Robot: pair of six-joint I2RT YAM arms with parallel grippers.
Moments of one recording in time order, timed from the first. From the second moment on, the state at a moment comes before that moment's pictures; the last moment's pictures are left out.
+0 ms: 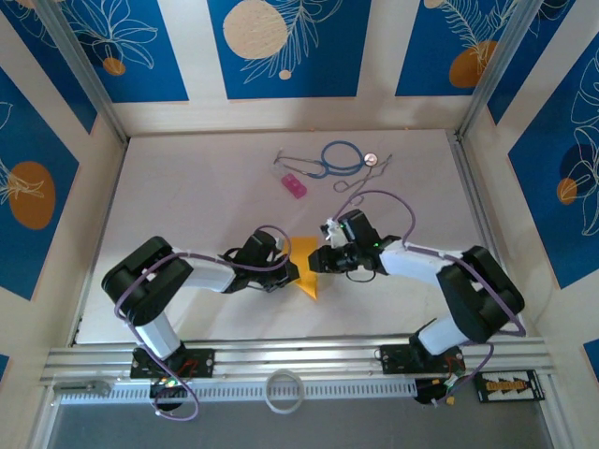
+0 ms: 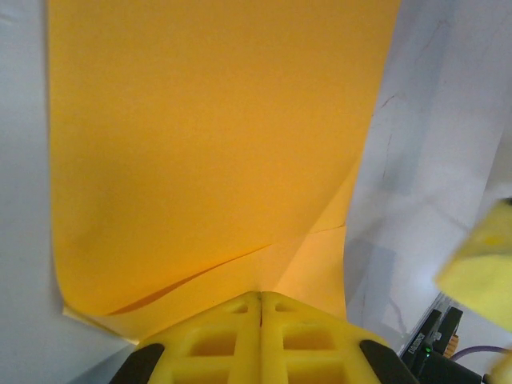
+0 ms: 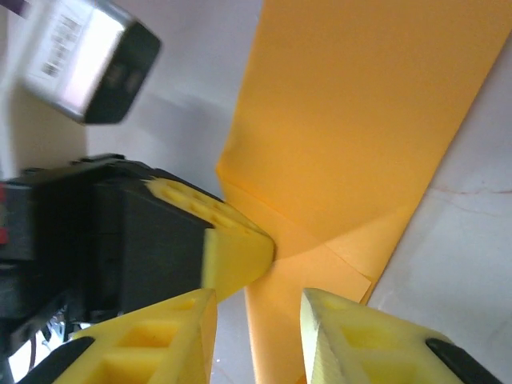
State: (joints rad) left arm -0.77 1.70 0.60 0.30 0.41 -1.12; right arm 0.58 1.46 0.66 -0.12 -0.53 0.54
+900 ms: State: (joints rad) left arm -0.77 1.70 0.60 0.30 0.41 -1.12; right arm 0.75 1.56 0.69 -0.20 -0.54 0.61
